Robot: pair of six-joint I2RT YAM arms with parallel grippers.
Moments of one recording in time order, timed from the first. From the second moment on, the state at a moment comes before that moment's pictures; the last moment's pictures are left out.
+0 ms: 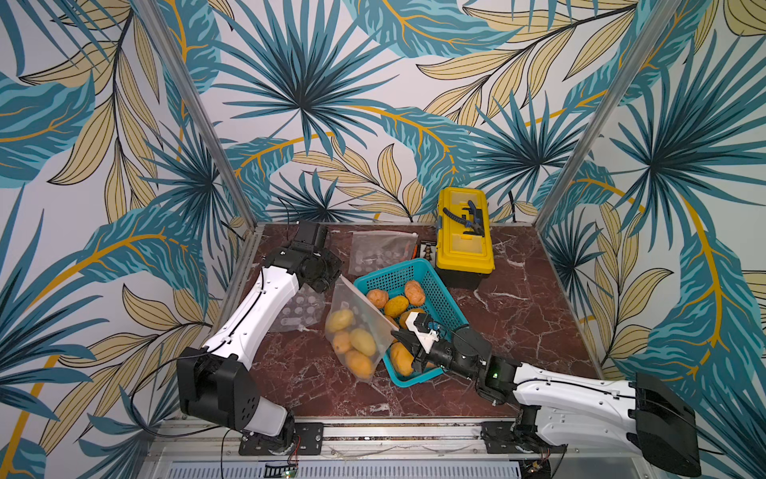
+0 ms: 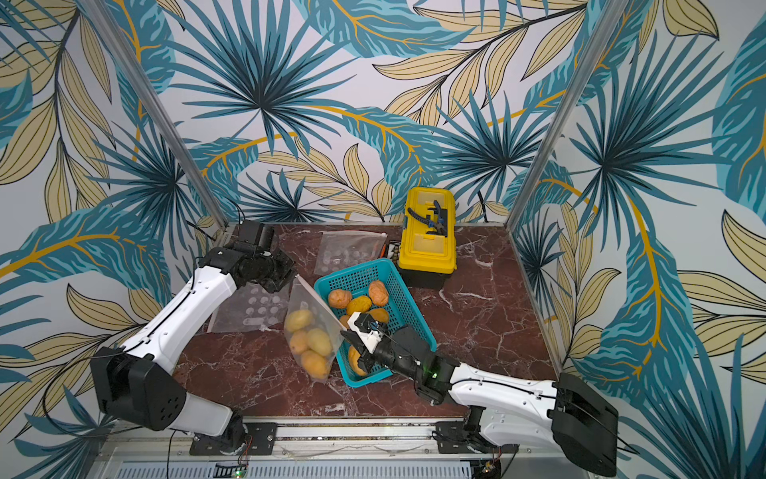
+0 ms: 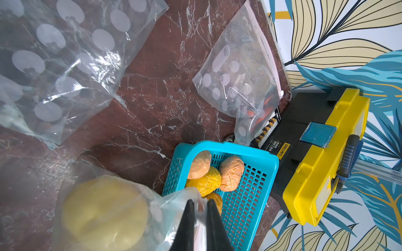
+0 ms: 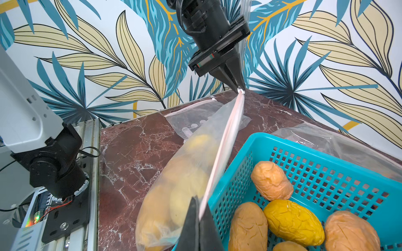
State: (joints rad) left arm -0.24 1.49 1.40 -0.86 0.14 -1.16; right arm 1.03 1.11 0.49 0.49 0.02 0.01
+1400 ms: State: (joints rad) left arm -0.07 1.67 1.86 -0.81 -0.12 -1.00; right arm 0.65 2.12 1.97 -0.19 -0.23 0.17
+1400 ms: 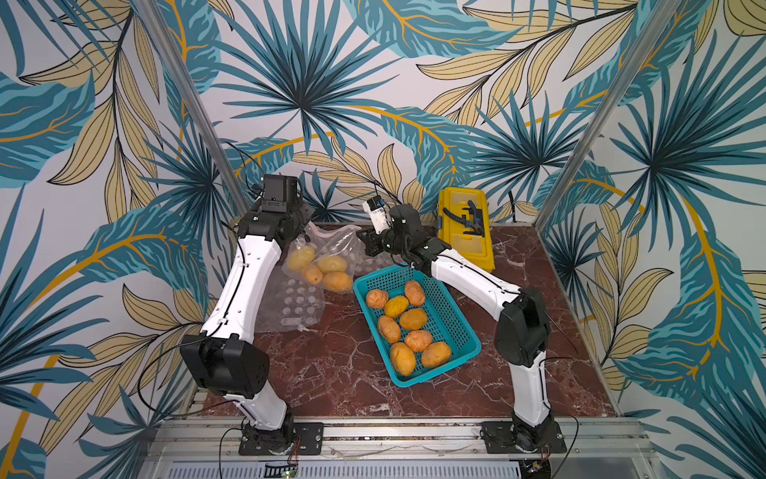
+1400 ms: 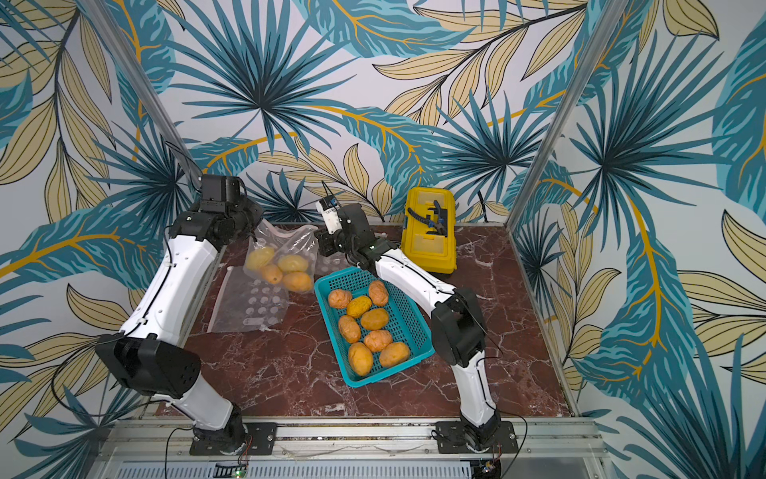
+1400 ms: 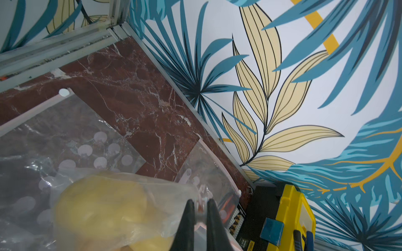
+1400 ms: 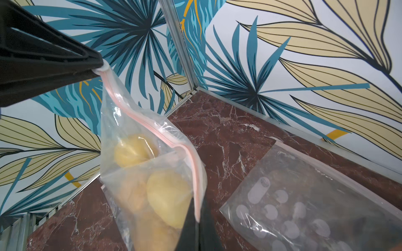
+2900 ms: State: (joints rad) left arm 0.12 2.02 2.04 -0.80 0.04 -0.93; right arm 0.58 1.90 2.02 -0.27 -0.25 0.16
